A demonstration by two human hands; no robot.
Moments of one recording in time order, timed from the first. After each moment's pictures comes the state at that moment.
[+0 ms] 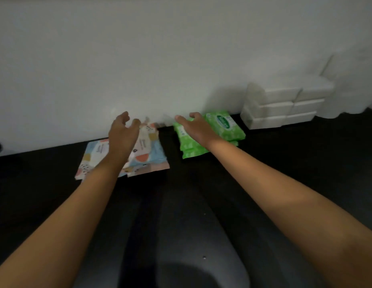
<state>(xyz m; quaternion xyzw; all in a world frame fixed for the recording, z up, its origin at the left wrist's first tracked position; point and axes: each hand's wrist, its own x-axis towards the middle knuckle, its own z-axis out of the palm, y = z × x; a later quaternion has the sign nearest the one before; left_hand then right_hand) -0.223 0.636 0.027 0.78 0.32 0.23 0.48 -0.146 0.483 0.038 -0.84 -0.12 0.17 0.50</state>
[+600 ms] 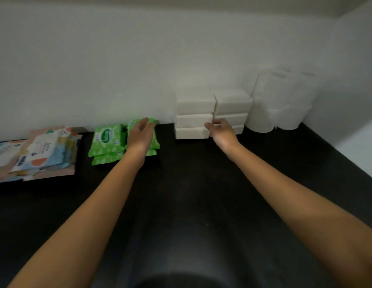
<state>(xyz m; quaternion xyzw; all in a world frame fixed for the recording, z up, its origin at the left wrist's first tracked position) -0.104 0.377 0.022 0.68 0.30 0.21 0.64 -0.032 0.202 0.043 -0.85 -0.04 0.10 0.51</state>
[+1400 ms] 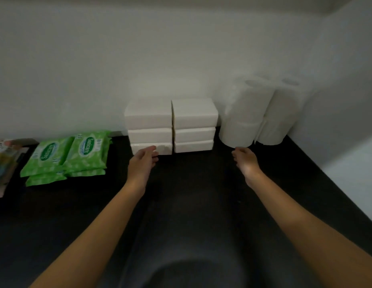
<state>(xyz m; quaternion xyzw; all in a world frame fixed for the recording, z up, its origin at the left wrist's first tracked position) -0.014 0.264 -0.025 0.61 0.35 0.18 0.69 0.109 0.051 -0.030 -0.79 0.11 0.13 0.59</state>
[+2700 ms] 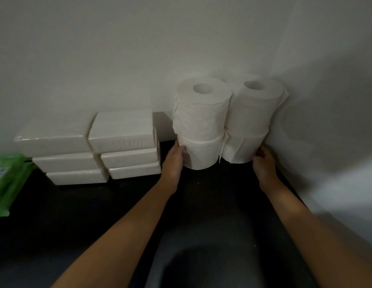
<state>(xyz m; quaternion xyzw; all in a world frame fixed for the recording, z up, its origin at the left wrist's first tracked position) 0.179 0.108 -0.047 0.62 0.24 0.09 0.75 0.276 -0.079 -0.072 -0.75 0.11 0.03 0.65</state>
